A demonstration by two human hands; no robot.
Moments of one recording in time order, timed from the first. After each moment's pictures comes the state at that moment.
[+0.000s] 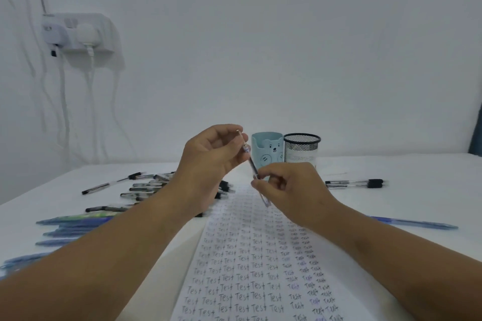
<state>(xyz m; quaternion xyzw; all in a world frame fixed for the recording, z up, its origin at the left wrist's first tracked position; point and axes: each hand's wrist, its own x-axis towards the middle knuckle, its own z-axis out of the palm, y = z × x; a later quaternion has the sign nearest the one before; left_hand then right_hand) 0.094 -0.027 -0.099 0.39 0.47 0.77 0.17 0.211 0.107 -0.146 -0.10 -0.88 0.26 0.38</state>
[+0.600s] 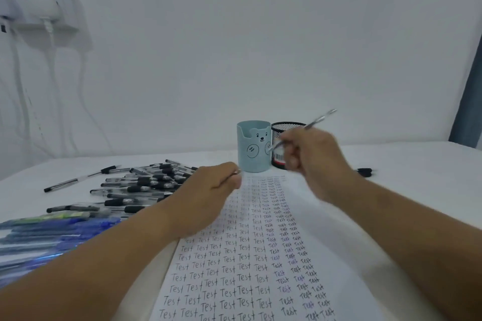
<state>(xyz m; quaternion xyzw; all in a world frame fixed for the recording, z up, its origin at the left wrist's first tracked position) 0.074 -0.022 -0.150 0.59 0.71 0.38 0.07 0.214 0.139 -0.118 -0.19 -0.63 0.62 0.42</state>
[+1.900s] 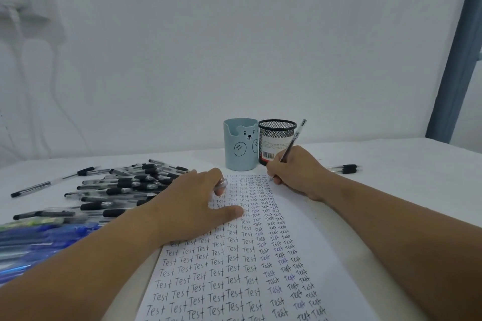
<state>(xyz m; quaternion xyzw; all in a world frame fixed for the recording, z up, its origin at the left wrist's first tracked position) 0.063 -0.017 -0.156 0.59 0.79 0.19 0.02 0.198 0.190 -0.155 -0.32 -0.81 0.41 0.27</state>
